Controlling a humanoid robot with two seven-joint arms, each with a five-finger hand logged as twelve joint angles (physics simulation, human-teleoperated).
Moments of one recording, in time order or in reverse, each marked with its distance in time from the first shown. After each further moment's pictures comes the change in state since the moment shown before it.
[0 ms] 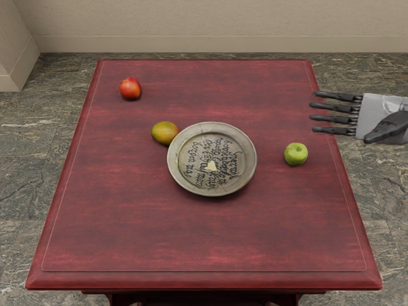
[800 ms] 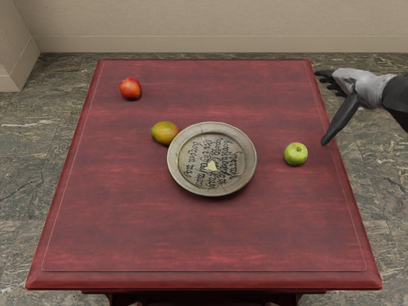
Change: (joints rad) left arm 0.036 0.000 -0.004 0.005 0.000 0.000 0.000; right arm 0.595 0.152 -0.569 0.294 -1.037 -0.765 0.000
